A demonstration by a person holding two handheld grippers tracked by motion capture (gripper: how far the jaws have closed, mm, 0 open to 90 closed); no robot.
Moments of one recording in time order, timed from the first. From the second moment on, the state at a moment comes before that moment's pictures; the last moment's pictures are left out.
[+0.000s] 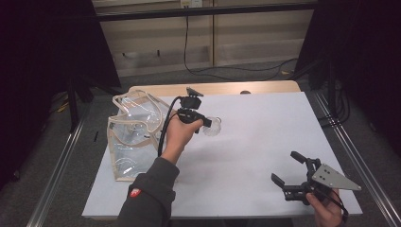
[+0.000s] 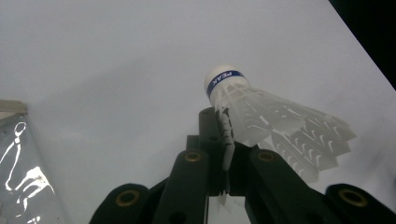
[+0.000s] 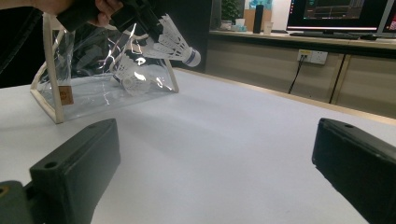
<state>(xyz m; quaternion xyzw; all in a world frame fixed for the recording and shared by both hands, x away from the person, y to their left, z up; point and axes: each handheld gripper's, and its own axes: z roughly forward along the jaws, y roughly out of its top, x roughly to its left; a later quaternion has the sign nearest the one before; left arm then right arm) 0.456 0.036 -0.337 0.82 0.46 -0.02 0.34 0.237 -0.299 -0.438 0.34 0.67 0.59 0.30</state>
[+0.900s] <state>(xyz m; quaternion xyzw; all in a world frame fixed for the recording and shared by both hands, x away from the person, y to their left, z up) 0.454 0.050 -0.303 0.82 0.45 -0.03 0.34 0.237 -0.298 -0.439 0.34 0.67 0.59 0.30</state>
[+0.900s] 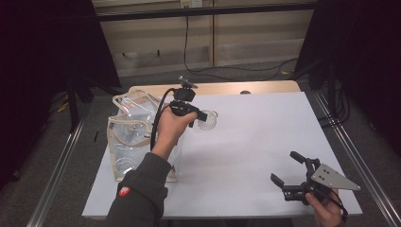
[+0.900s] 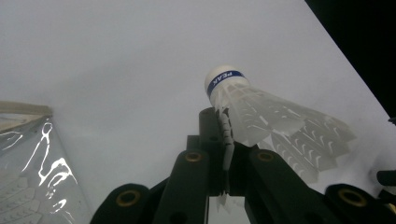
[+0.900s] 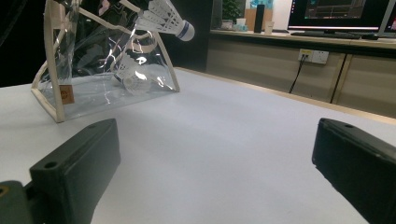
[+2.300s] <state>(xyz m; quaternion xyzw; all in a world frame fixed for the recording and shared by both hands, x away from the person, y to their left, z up) 0.450 0.069 -0.260 0.82 0.45 -0.02 0.34 0.236 -0.298 -0.438 0.34 0.67 0.59 0.30</state>
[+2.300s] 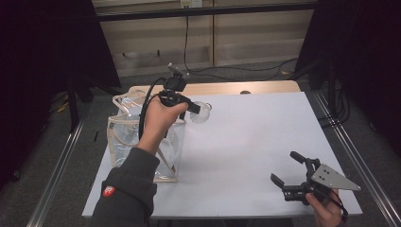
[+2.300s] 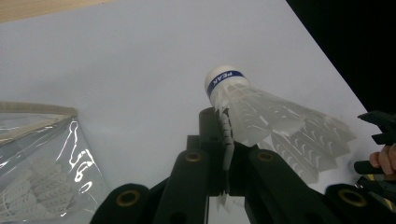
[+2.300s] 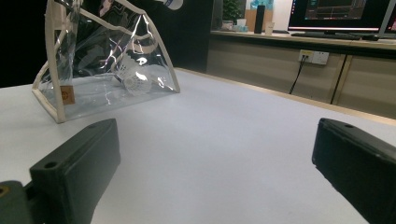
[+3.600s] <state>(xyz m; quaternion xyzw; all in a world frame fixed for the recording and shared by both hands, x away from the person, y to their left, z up) 0.449 0.091 -0.235 0.82 0.45 -0.01 0.34 0.236 -0.298 -0.438 0.34 0.67 0.59 0.30</state>
